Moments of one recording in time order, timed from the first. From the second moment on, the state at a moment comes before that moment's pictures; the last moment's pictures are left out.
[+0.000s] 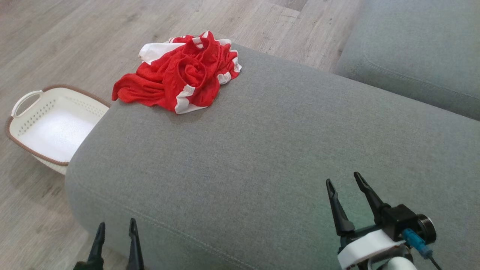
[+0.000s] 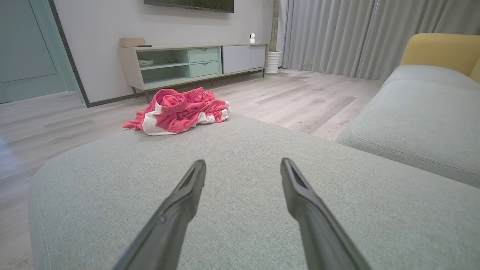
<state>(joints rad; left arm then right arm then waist) 0.22 0.17 -0.20 0.10 -0.28 0.17 -0.15 0.04 -0.04 0.17 0.25 0.05 0.12 -0.21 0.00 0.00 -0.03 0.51</state>
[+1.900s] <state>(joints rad) -0.86 0.43 -0.16 0.90 -0.44 -0.08 0.26 -0.16 -0.09 0.02 -0.30 -0.19 0.12 0.06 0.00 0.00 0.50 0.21</state>
